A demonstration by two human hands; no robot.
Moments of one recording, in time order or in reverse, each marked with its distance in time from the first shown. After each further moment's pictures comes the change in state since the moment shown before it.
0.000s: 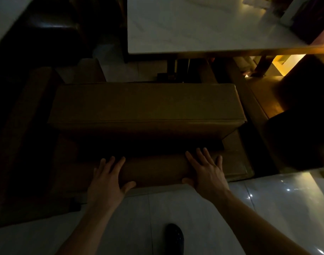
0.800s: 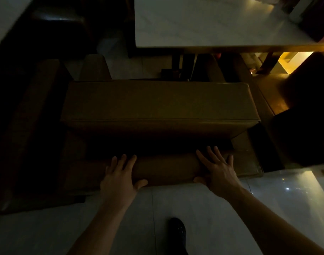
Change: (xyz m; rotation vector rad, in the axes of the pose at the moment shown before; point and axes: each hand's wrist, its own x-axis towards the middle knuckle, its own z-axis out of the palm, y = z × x) left_hand -0.022 0.008 0.001 0.030 -0.015 0.014; right_hand -0.015 0.009 0.004 0.022 -0.083 -0.014
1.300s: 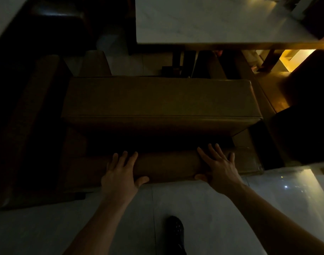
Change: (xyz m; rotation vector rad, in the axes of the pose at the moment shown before) left_hand 0.000 -0.001 -0.003 0.070 0.004 0.010; right_hand 0.000 -0.001 0.000 -0.012 0.016 -0.002
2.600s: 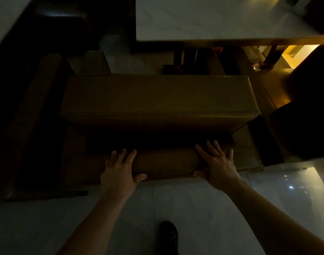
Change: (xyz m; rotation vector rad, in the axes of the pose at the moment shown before) left_hand -0.010 0.008 0.005 0.013 -0.059 -0.042; right_hand -0.008 0.005 0.005 0.019 -0.009 0.008
